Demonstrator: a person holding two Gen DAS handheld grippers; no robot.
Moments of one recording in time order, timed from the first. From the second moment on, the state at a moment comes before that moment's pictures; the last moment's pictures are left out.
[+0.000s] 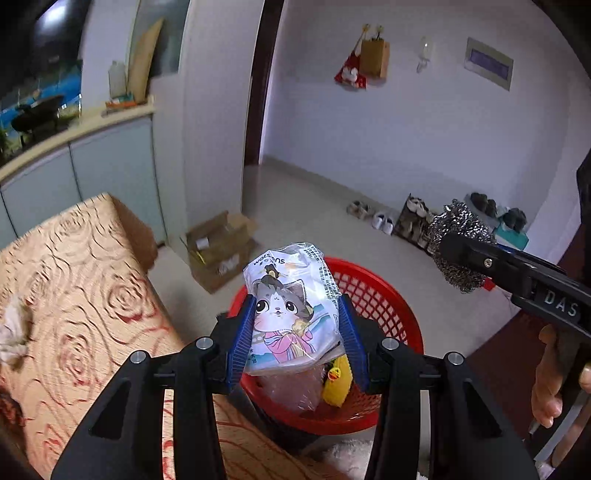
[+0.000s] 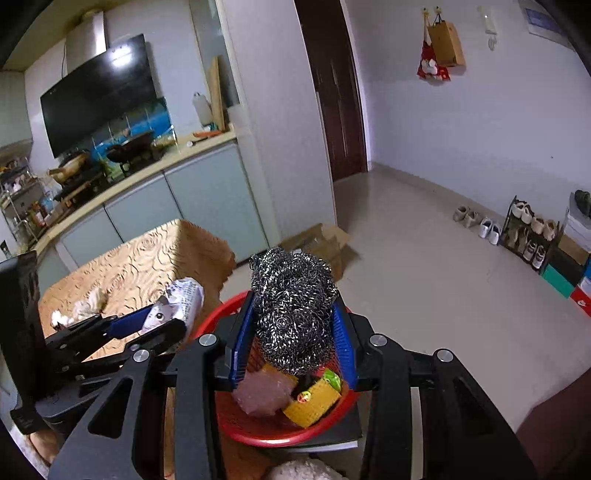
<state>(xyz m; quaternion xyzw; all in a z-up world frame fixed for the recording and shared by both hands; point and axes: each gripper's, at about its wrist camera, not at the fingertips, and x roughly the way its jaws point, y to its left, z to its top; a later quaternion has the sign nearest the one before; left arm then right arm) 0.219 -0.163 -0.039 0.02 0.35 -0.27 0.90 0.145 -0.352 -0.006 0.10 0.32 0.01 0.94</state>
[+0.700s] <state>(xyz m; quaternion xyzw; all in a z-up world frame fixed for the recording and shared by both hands) 0.226 -0.166 -0.060 0.03 0.38 -0.29 0.88 0.163 -0.360 -0.048 0.13 0.39 0.03 0.91</state>
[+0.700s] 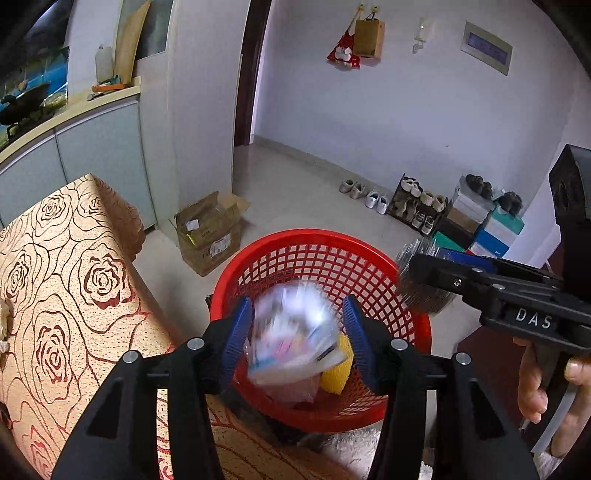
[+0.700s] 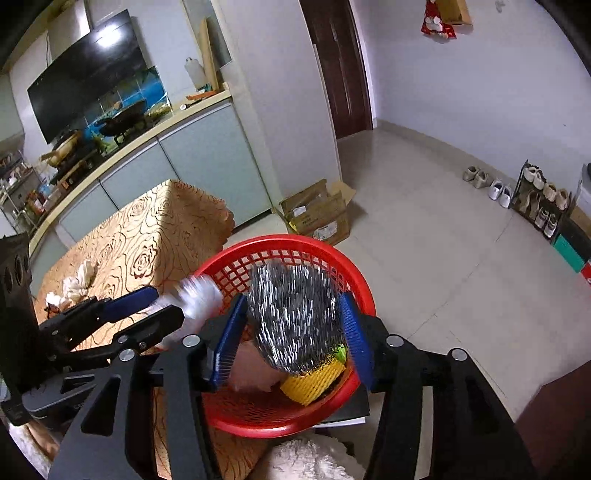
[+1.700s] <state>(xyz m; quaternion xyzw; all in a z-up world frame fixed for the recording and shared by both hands) 0.163 -0.050 0.010 -0.02 0.29 -0.15 0.94 0.132 -0.290 0.006 0.07 0.32 0.07 0.94</state>
